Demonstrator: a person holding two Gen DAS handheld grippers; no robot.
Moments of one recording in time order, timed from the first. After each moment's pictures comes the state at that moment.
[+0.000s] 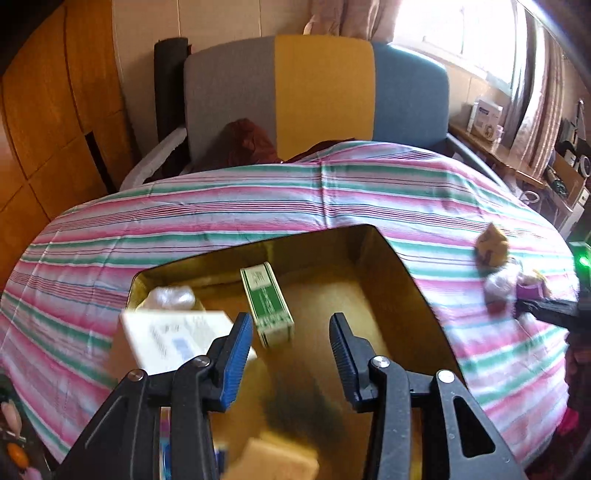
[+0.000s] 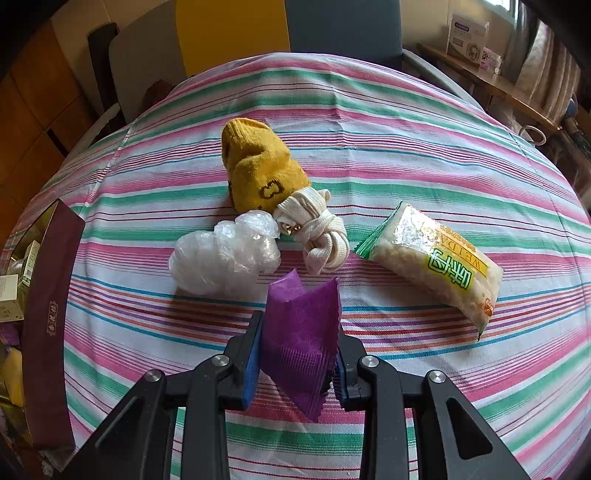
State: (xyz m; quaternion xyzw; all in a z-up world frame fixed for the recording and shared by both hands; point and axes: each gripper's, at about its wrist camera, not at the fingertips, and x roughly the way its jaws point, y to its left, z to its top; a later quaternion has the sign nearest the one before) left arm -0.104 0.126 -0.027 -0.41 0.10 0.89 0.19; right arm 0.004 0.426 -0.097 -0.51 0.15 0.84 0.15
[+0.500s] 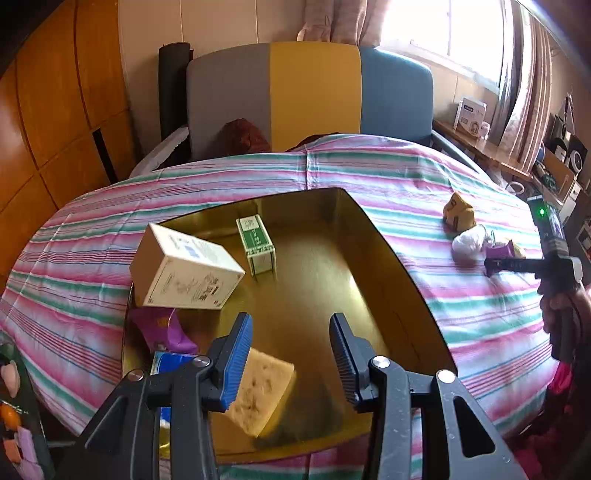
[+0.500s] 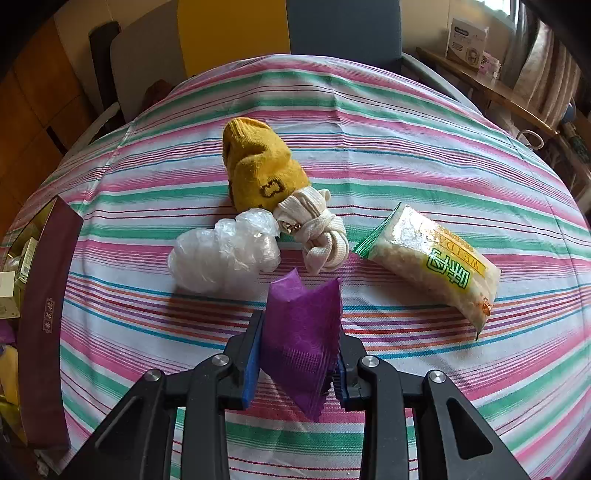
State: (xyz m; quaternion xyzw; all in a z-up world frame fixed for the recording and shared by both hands) left arm -0.027 0.105 -0.029 -0.41 0.10 0.89 0.19; right arm 0.006 0.424 -0.096 -0.50 0.14 0.84 0.15
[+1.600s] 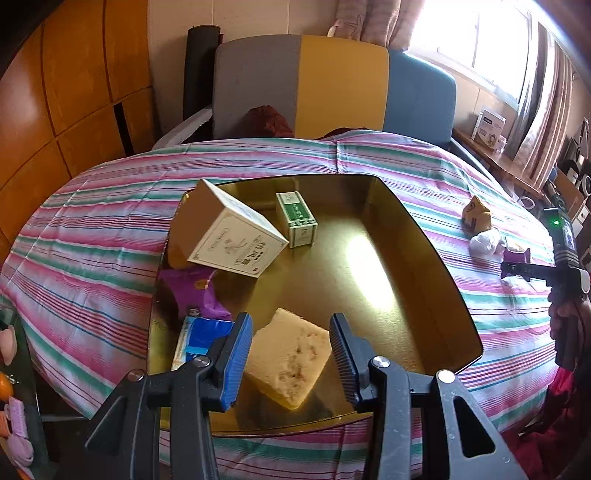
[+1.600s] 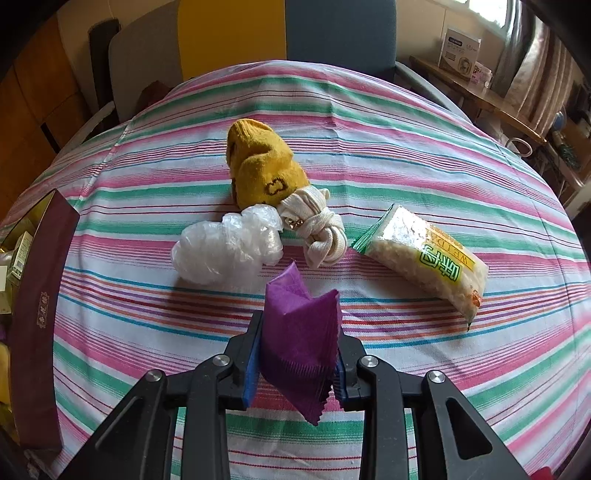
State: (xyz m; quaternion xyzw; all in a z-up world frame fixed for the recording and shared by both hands) left arm -0.025 0.057 -0.040 -0.43 0.06 0.88 0.17; right arm 0.012 0.414 -0.090 -0.50 0.11 0.84 0.18
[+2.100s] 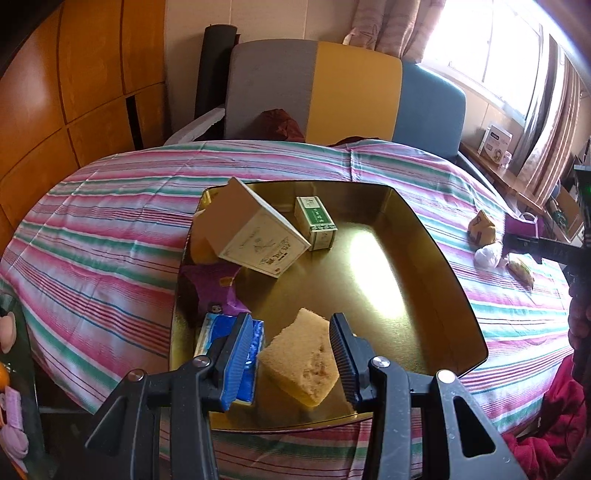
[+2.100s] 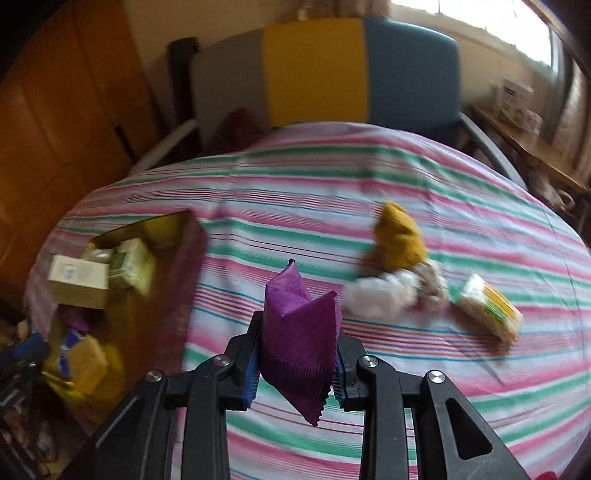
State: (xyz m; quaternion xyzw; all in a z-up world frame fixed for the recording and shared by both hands) left arm -0.027 0.031 -0.038 -0.43 0.03 0.89 0.16; right arm 0.005 0.308 -0.007 -0.44 0.10 0.89 0.05
